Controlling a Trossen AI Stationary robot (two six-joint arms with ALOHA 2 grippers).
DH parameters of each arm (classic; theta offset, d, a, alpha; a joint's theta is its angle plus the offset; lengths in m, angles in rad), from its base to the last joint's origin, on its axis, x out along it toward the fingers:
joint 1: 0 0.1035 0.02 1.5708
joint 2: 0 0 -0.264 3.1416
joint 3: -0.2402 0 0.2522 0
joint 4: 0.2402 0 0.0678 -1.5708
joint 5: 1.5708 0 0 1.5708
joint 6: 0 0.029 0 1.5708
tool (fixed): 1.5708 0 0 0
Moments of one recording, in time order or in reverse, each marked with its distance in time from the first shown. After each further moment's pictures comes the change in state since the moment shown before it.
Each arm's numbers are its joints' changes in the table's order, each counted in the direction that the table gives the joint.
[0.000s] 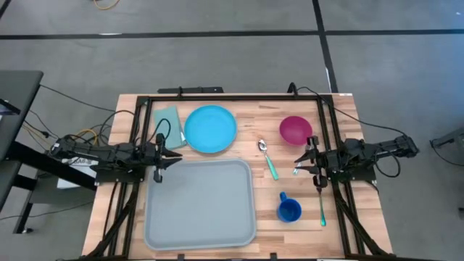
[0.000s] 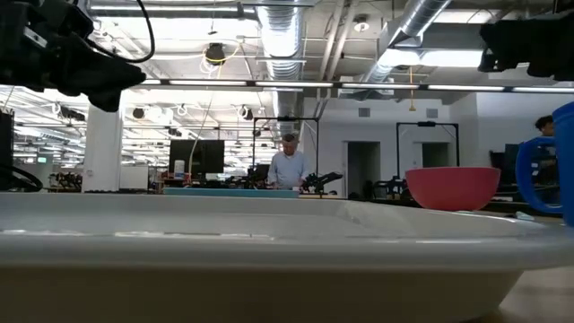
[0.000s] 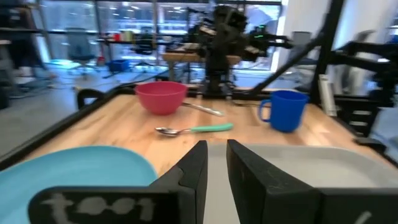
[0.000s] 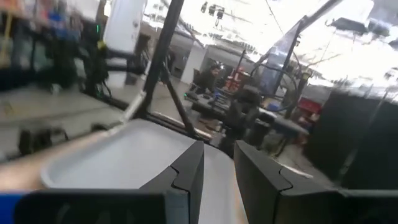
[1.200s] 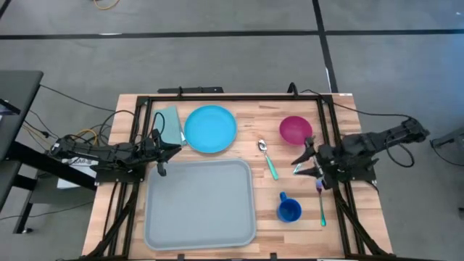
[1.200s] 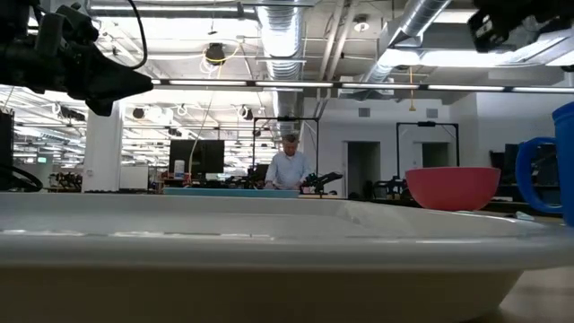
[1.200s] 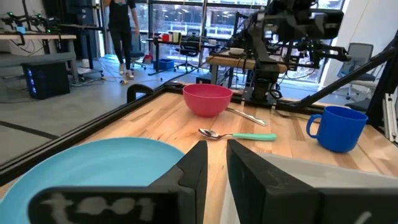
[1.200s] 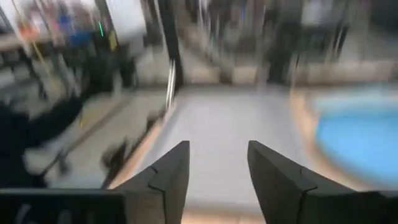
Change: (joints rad) left arm 0.000 0.000 -0.003 -0.002 -0.197 -0.053; right arm 0.144 -0.441 -0.462 0.399 0.090 0.494
